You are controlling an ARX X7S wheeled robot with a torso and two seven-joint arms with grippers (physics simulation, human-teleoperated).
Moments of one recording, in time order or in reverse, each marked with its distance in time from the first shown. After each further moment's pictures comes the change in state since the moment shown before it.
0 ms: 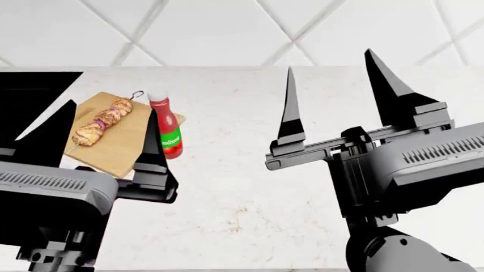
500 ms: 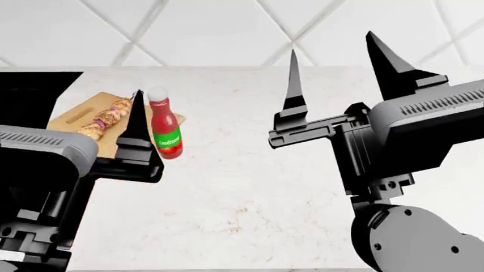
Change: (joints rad) left arm -0.170 0.032 -0.236 0.033 -0.340 -0.314 -0.054; right arm 0.124 -0.016 0.052 -0.012 0.137 0.203 0.011
